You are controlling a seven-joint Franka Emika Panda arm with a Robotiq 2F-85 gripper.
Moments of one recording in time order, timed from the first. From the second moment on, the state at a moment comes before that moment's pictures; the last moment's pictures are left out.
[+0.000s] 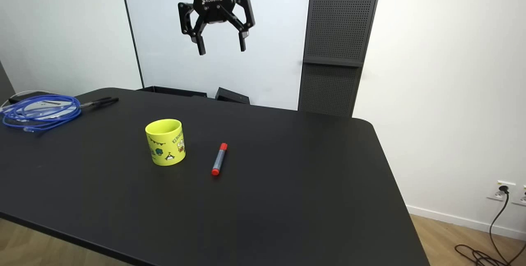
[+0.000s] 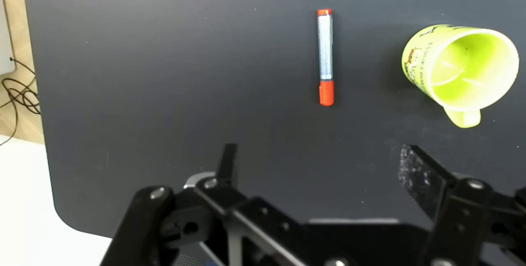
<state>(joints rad) -0.03 -0.03 0.00 -2.21 -0.15 2.24 -0.04</state>
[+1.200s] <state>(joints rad) -0.01 0.26 0.02 -2.25 -0.02 2.53 -0.23</state>
